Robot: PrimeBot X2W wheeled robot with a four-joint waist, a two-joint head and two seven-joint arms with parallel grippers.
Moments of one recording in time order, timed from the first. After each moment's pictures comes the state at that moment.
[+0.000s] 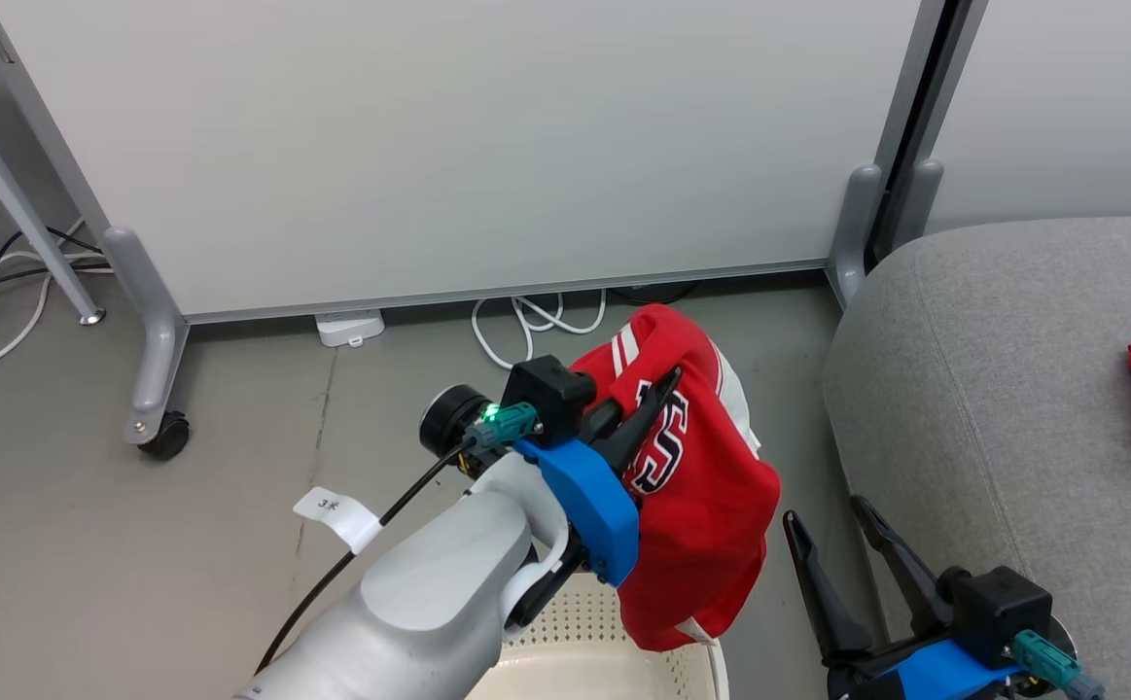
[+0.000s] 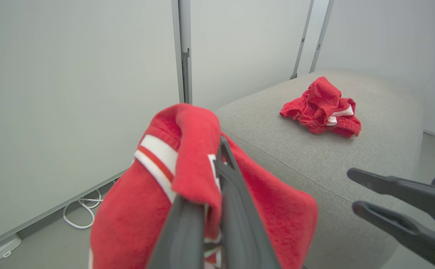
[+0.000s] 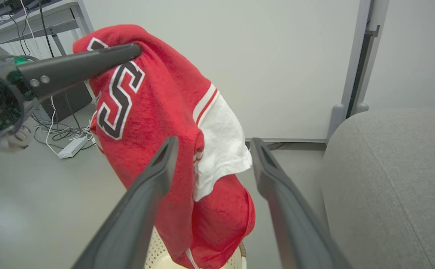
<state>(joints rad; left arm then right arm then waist) -0.73 0.05 -1.07 0.76 -0.80 -0.13 -0.25 0.04 -0.05 0.14 0.09 0.18 0.13 -0.11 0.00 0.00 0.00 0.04</state>
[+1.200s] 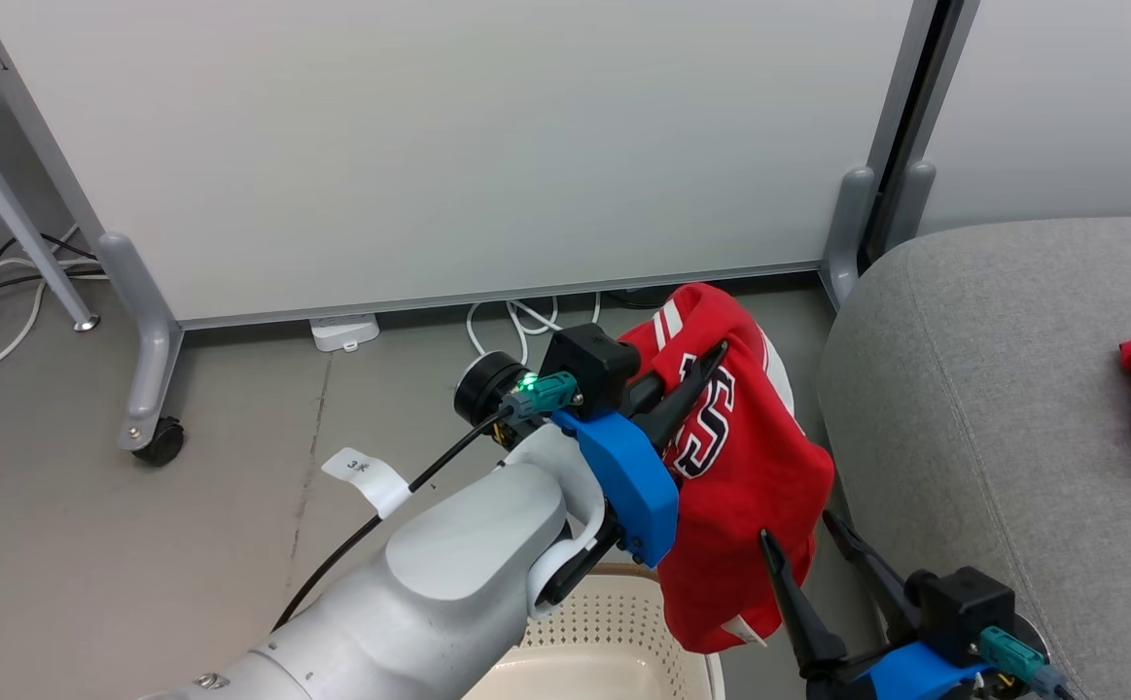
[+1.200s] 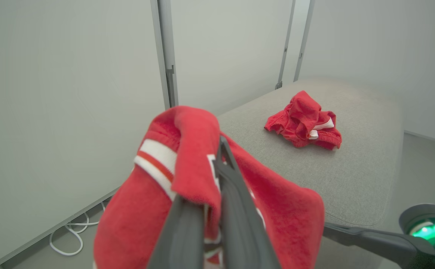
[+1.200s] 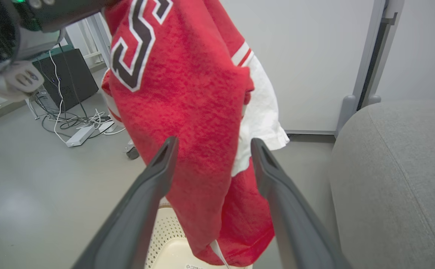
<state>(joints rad) -0.85 0.05 -1.22 0.71 -0.95 -0.08 -0.25 0.03 -0.05 0.17 0.11 0.18 0.13 -0.08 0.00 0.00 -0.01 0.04</state>
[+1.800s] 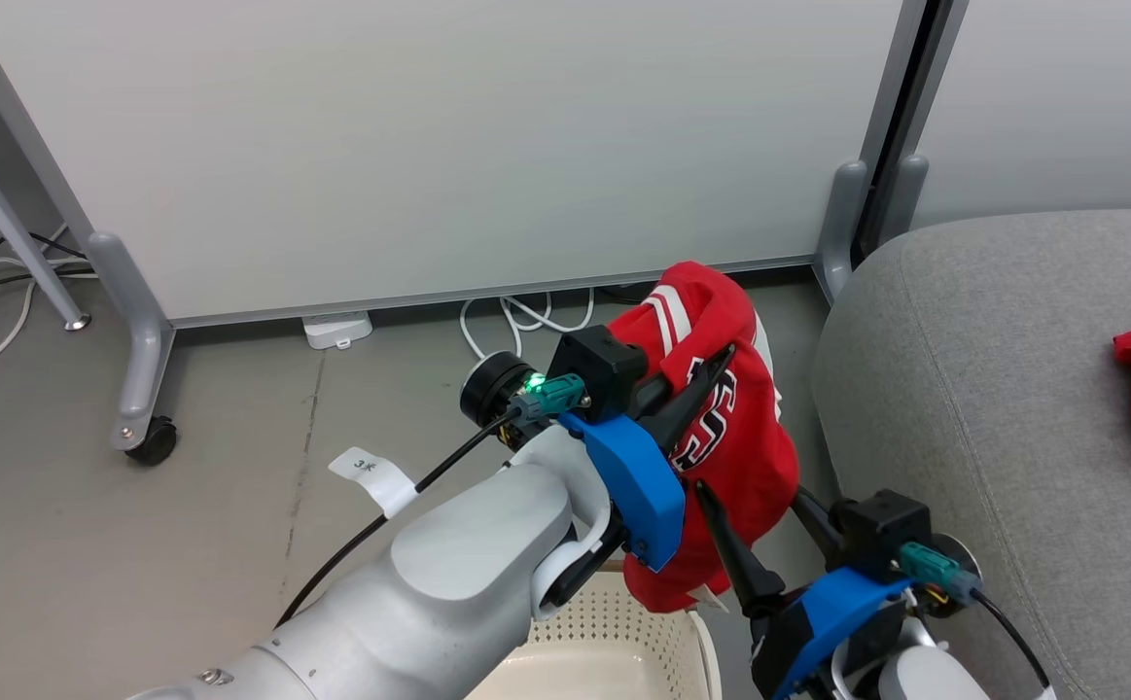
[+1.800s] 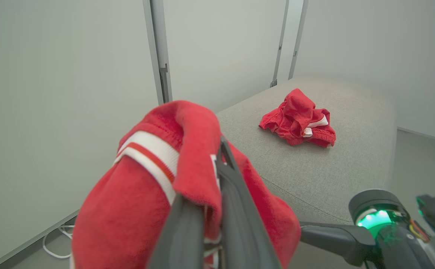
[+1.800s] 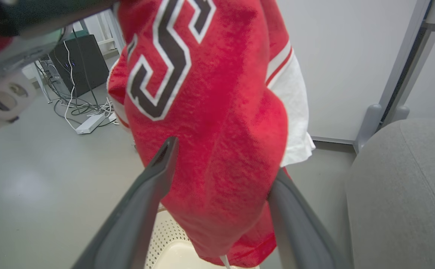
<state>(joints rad) -0.86 0.05 -1.25 0.70 -0.98 -0.08 -0.26 -0.16 -0.05 0.27 0.29 0.20 0.13 -0.06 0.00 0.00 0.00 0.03</state>
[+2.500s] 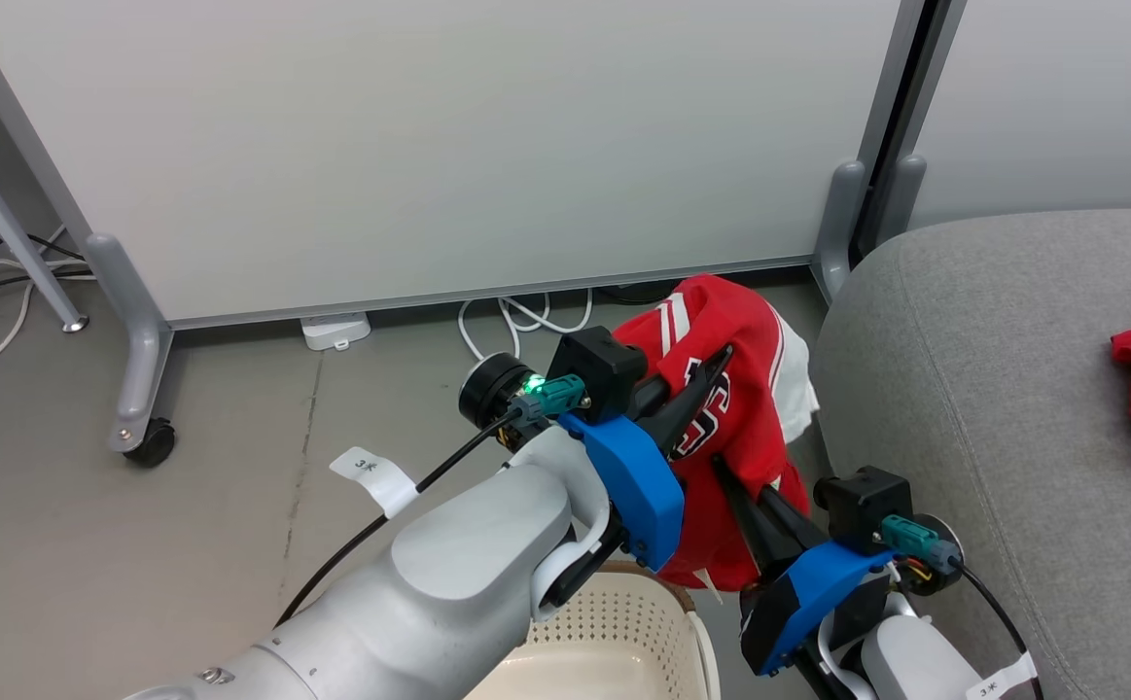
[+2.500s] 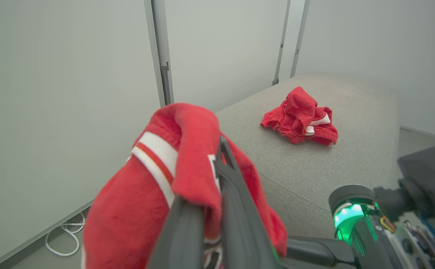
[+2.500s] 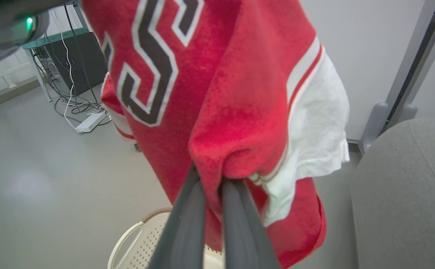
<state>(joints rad) -0.86 0.05 -1.27 0.71 -0.99 -0.08 -0.26 -0.29 -0.05 0.31 0.48 0.24 0.13 -0.12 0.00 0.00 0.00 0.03</state>
